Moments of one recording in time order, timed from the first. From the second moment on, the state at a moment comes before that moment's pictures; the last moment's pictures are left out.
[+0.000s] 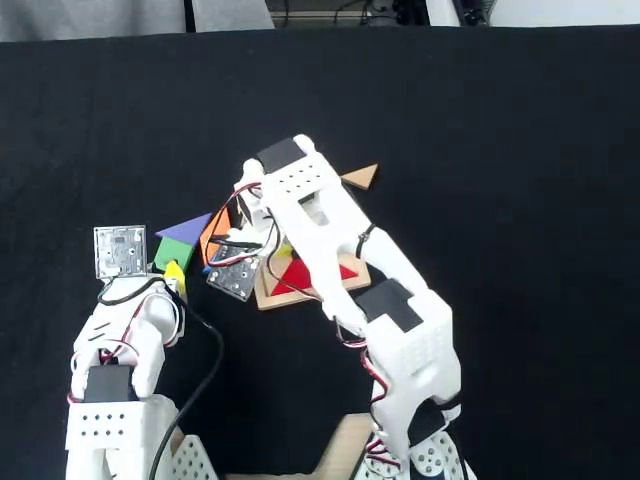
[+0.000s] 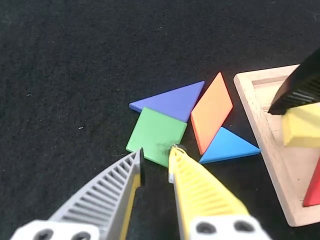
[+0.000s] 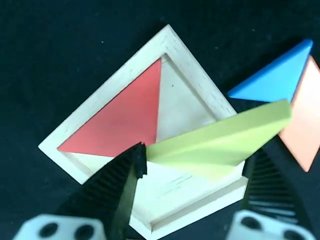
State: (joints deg) left arm -7.7 -87.0 93.8 41.2 -1.1; right arm -31.0 26.9 -12.6 85.1 122.6
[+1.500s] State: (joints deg) left arm -7.7 -87.0 93.8 41.2 -1.1; right arm -24.8 12.5 -28.4 99.2 110.8
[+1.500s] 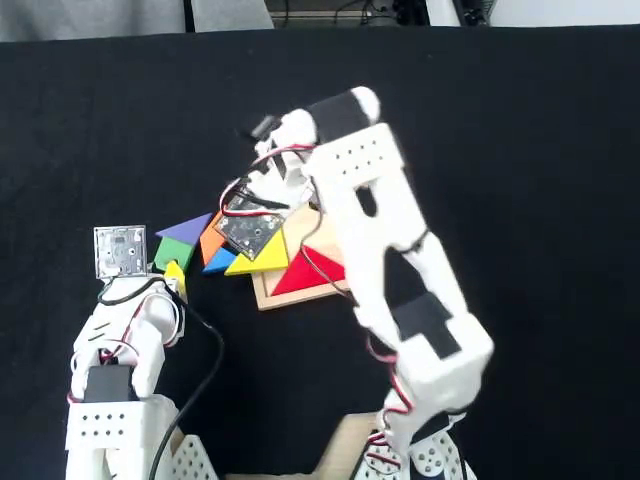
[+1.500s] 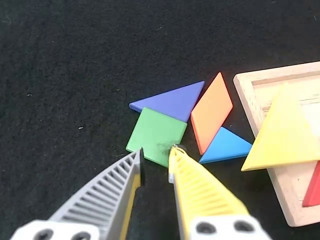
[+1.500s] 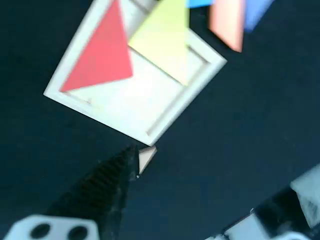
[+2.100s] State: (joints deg) left arm -4.3 -87.2 96.1 41.0 -6.5; right arm -13.4 -14.9 0.8 83.3 55.4
